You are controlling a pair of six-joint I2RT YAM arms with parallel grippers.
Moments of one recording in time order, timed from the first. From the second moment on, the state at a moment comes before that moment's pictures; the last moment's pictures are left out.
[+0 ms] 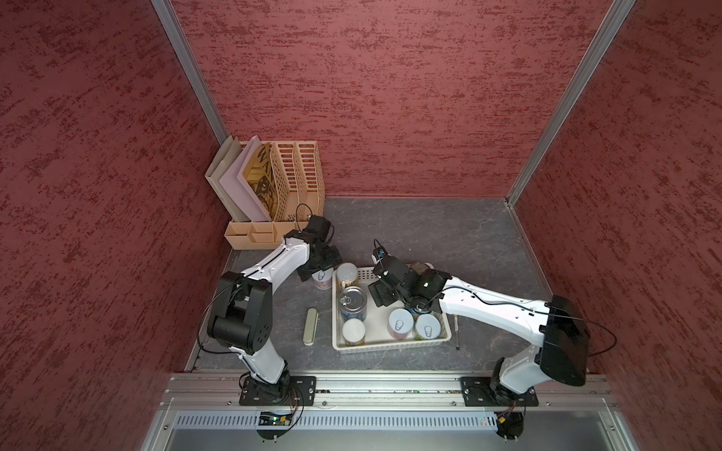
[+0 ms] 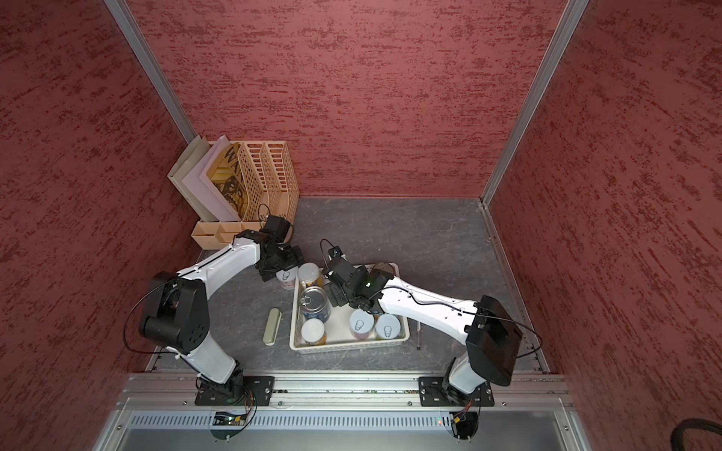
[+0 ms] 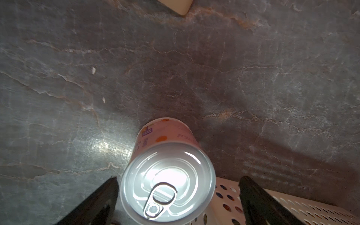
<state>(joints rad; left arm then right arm) -0.27 1.69 1.20 -0.81 -0.03 -0.74 1.00 1.56 1.20 -0.59 0.29 0.38</state>
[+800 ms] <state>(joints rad) -0.28 1.81 1.33 -0.94 -0.08 -0.76 1.00 1.60 1.20 -0.59 0.27 0.38</state>
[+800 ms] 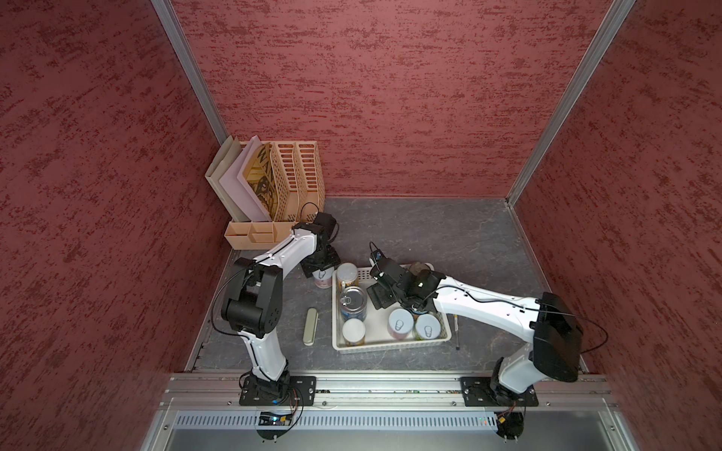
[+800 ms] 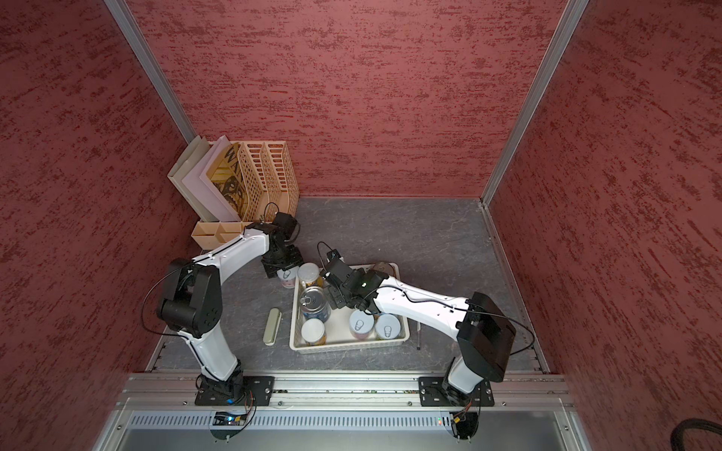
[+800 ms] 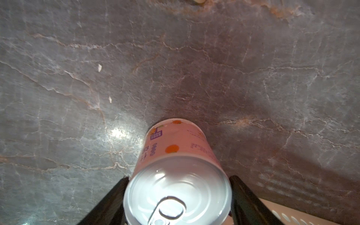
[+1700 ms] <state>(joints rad) -0.41 1.44 1.27 -1.00 -0.27 -0.75 1.00 1.61 1.20 -0.58 0.27 0.38</state>
